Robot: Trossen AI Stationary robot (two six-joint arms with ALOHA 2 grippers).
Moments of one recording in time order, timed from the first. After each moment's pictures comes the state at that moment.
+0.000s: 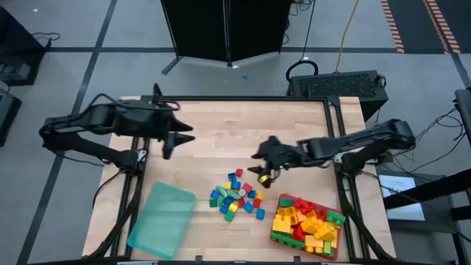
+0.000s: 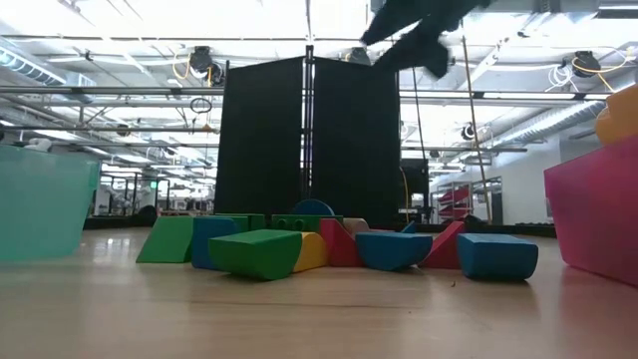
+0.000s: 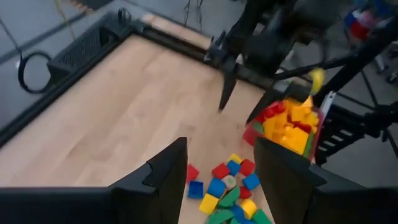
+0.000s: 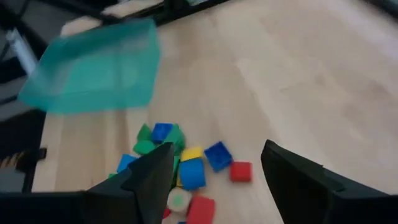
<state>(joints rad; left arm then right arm) -0.01 1.01 1.35 -0.81 -0.10 -0.40 0.17 1.41 1.08 -0.30 0.22 0.47</state>
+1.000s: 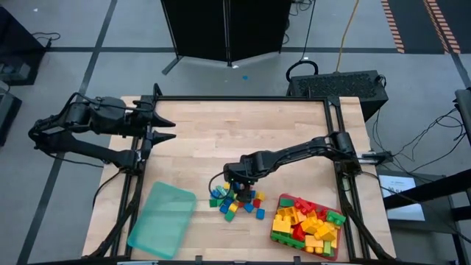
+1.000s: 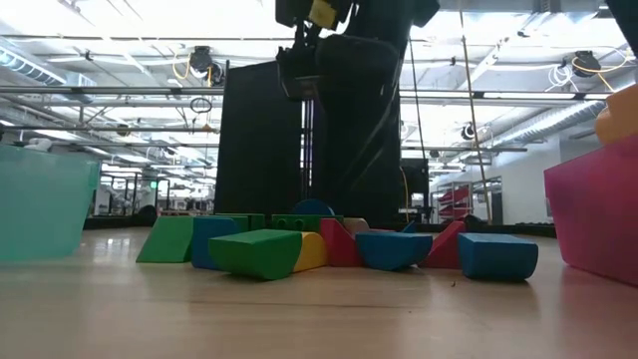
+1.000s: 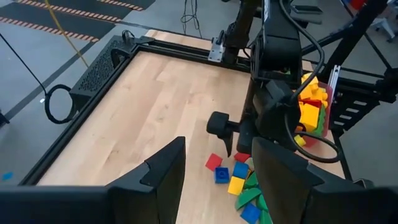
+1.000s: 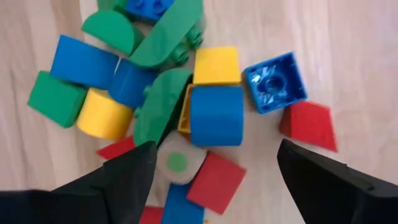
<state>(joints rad) -0.02 0.86 1.35 -0.93 -0.11 -0.19 0.14 2.06 1.59 -0.76 -0.04 0.31</state>
